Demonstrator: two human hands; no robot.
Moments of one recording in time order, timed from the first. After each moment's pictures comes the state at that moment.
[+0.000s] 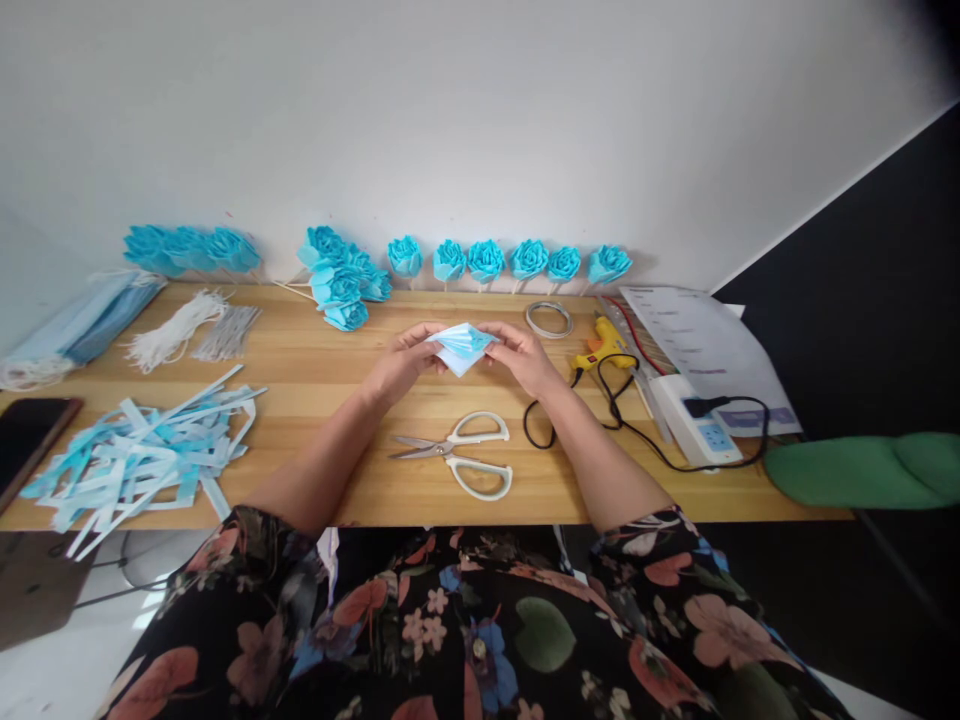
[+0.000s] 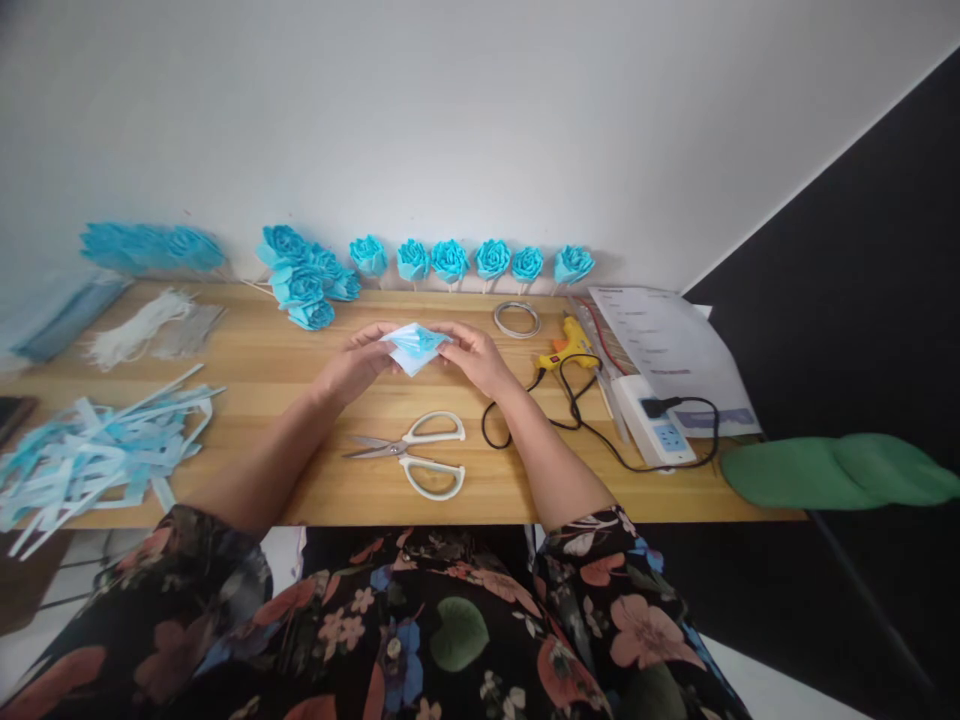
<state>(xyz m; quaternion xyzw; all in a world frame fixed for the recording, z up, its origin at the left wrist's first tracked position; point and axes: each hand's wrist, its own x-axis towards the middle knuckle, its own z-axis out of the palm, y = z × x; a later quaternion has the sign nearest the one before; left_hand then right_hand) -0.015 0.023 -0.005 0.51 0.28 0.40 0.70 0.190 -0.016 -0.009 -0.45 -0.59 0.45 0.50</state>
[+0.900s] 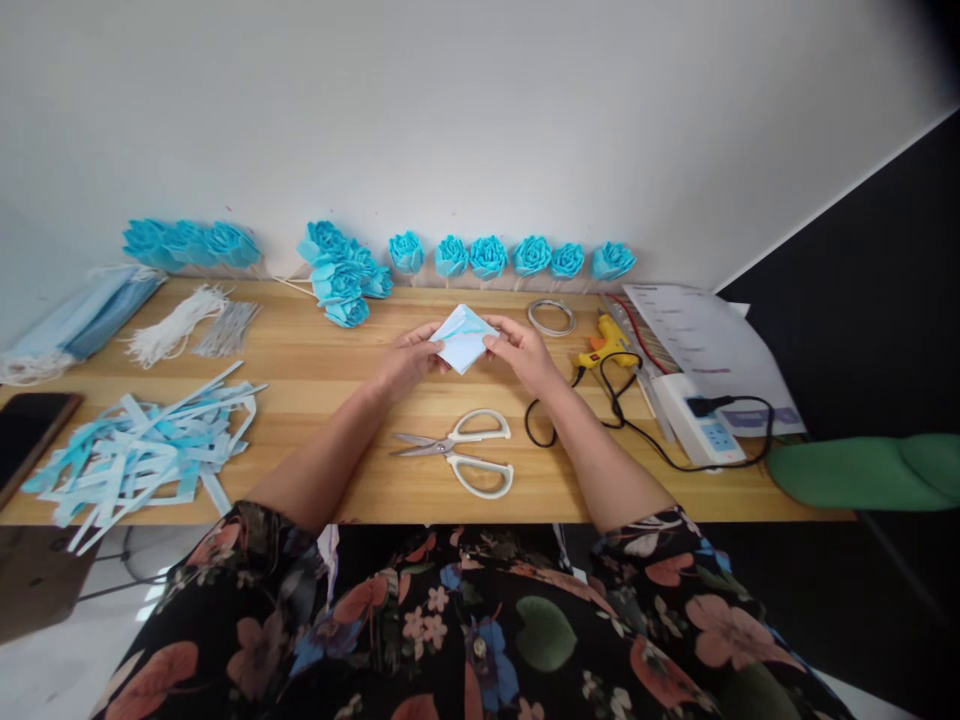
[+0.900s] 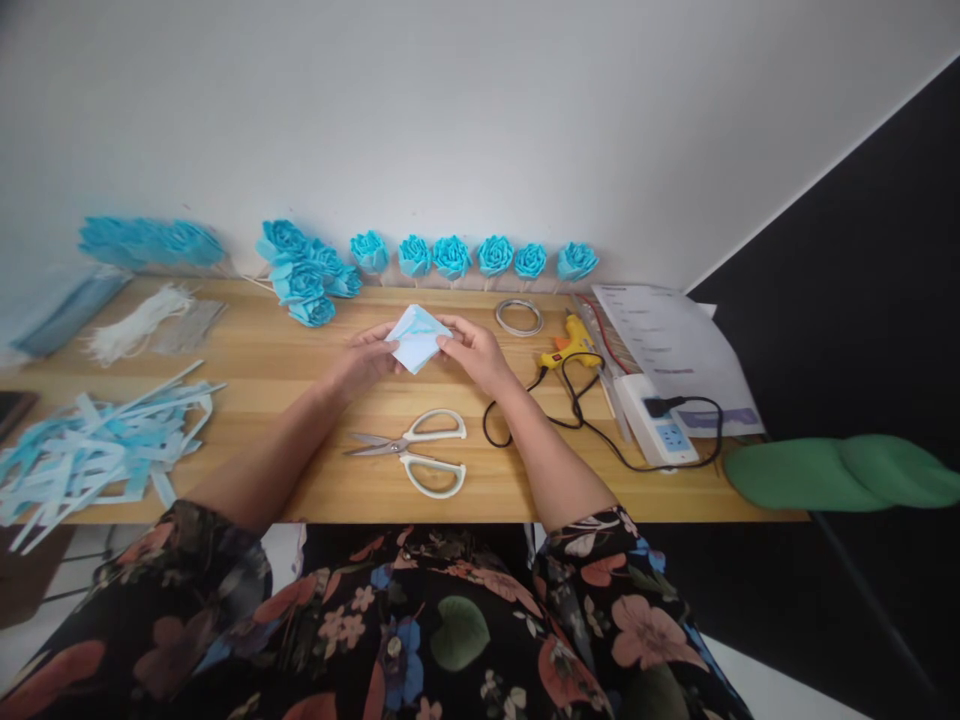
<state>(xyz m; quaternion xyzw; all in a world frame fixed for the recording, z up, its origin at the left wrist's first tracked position) -0.012 0.027 -0.011 0.47 0.27 0.37 0.75 0.188 -0.013 -0.010 -0.45 -0.57 0.46 0.51</state>
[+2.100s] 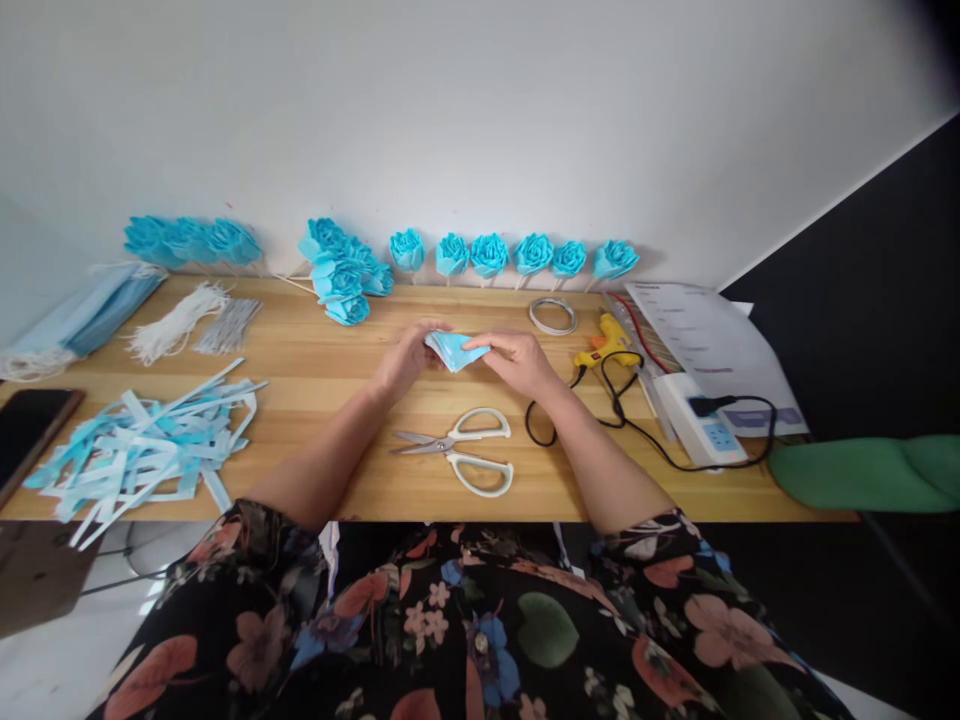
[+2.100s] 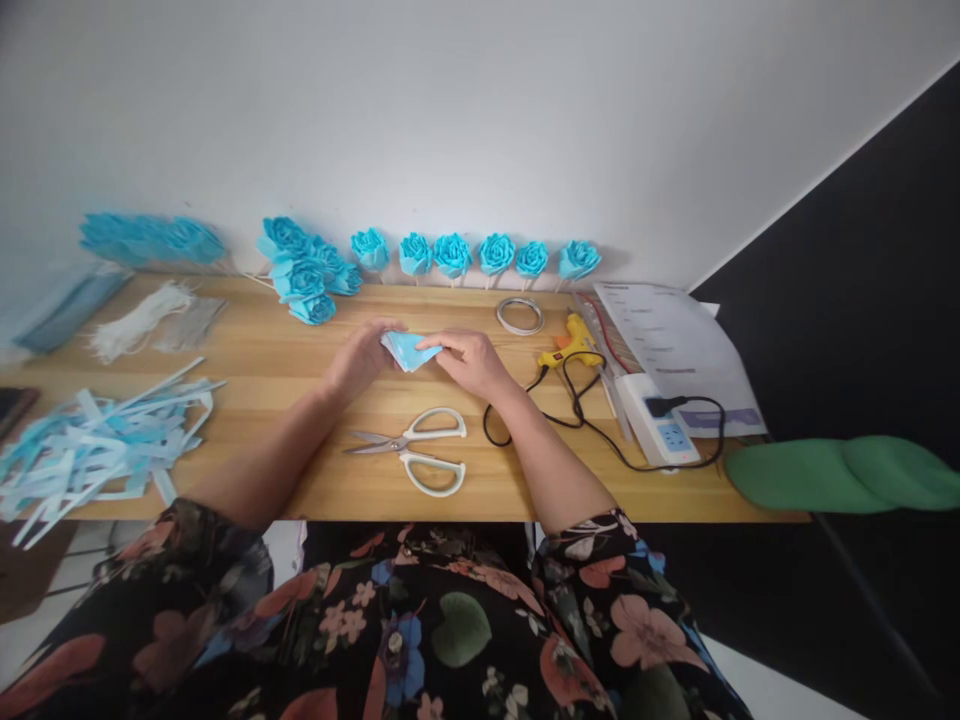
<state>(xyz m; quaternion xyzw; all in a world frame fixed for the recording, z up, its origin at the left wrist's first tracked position) -0.010 0.025 -0.010 0.47 0.30 0.43 0.71 0.188 -0.023 -0.002 -0.43 -0.77 0.21 0.43</state>
